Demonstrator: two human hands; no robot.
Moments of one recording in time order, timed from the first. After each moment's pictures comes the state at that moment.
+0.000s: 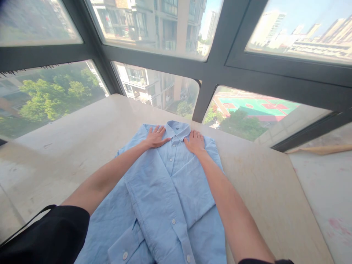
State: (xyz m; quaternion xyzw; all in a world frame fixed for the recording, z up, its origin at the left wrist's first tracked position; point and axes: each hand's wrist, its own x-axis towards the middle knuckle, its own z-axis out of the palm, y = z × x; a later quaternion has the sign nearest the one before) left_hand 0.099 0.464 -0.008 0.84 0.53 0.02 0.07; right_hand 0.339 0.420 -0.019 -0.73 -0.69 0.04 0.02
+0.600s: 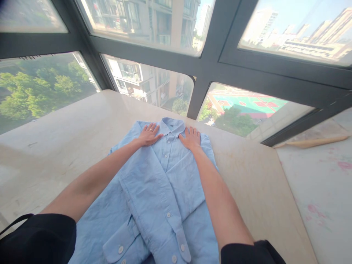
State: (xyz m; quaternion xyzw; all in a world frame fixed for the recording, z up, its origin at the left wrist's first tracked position) left_hand 0.093 0.462 -0.009 0.83 0.54 0.00 0.10; right_hand 0.348 0.421 -0.017 -0.74 -0.67 0.05 0.01
